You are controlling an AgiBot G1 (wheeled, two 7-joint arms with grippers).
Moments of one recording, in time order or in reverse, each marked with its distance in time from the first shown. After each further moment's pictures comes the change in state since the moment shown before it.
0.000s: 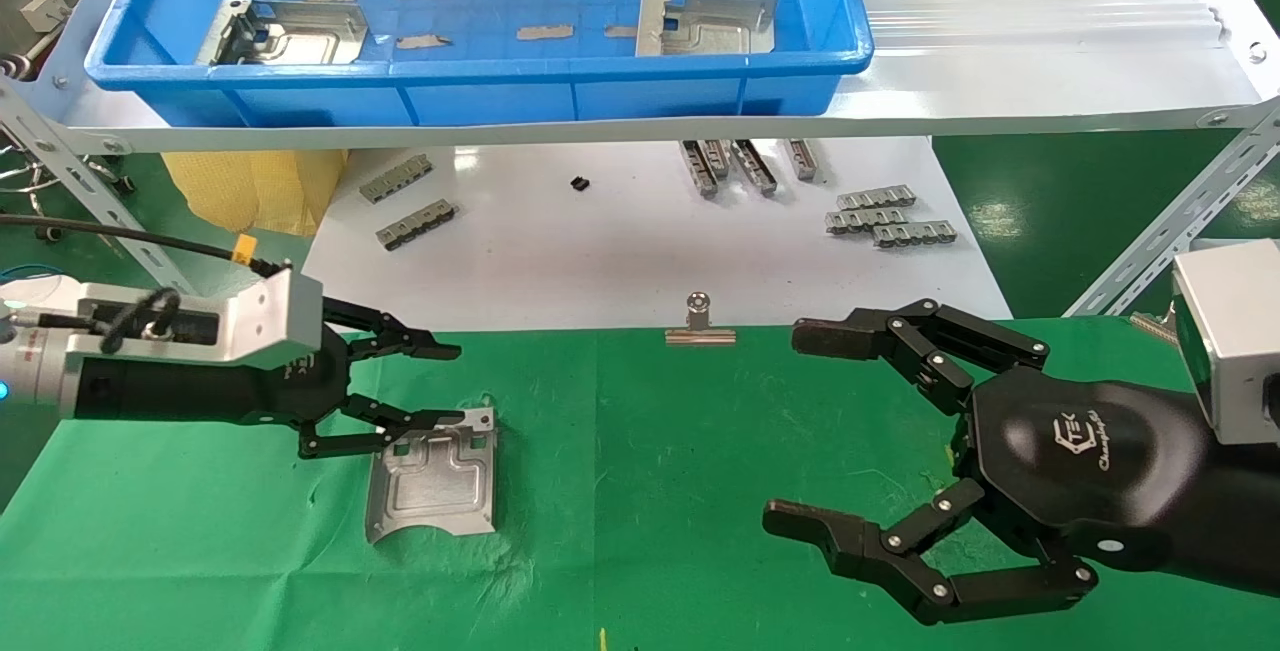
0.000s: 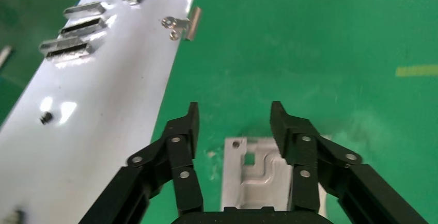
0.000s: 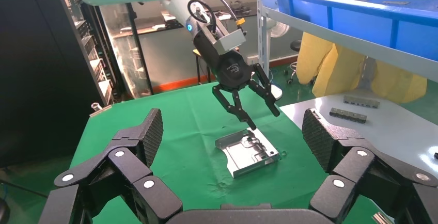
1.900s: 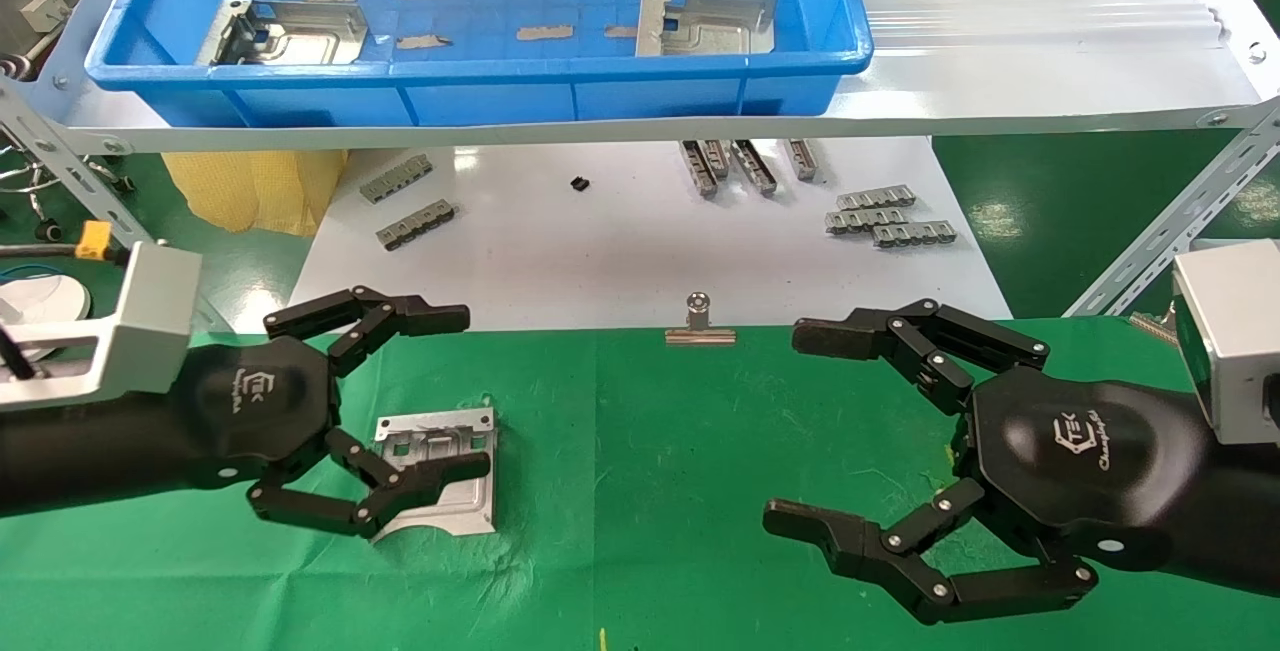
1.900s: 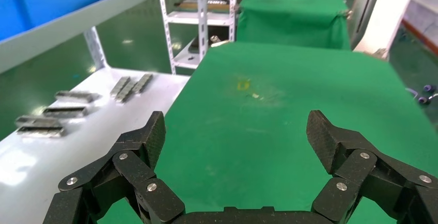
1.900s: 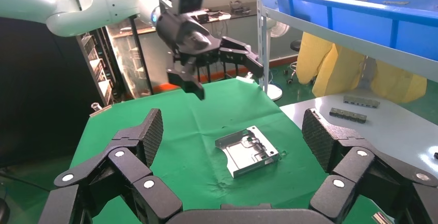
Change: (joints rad) left arm 0.470 -0.243 -0.394 -0.781 -0.298 -0.059 -0.522; right arm 0.000 0.000 0.000 0.000 0.000 0.000 0.000
